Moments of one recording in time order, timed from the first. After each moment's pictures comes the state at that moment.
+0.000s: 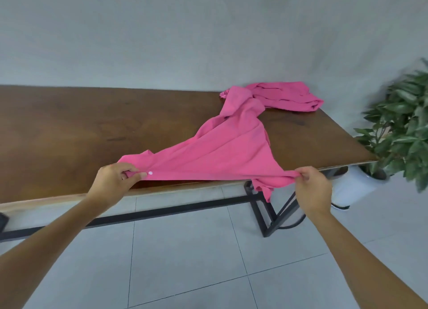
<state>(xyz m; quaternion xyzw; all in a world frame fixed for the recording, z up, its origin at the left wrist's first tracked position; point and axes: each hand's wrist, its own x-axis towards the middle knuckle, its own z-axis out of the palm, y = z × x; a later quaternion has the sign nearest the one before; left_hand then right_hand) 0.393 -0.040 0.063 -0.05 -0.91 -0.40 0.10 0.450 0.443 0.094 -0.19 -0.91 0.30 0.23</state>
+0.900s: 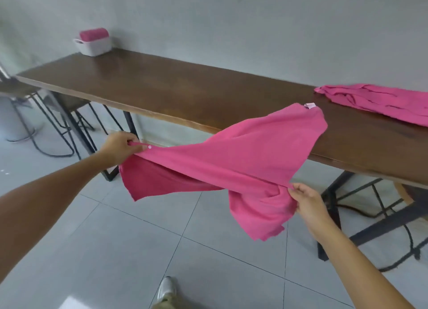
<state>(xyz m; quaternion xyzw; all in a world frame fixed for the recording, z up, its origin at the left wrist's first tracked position) 0.690 -0.122 0.101 0.21 -0.93 -0.28 0.09 0.583 0.383 0.045 0.00 -0.78 0.61 -0.14</state>
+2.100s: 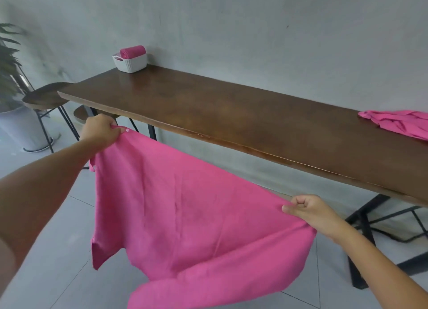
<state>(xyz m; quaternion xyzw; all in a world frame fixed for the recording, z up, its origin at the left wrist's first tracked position) 0.722 -0.416 0.152 0.35 -0.91 -0.17 0.16 0.616 0.160 0.106 0.15 -0.83 0.46 -0.27</state>
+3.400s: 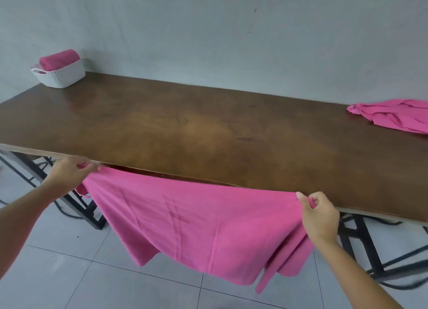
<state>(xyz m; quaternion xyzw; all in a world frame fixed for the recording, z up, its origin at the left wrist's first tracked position) 0.529 -0.465 0.081 0.25 -0.94 -0.23 0.06 0.422 0.134 0.022 -0.10 -0.90 0.41 0.12</state>
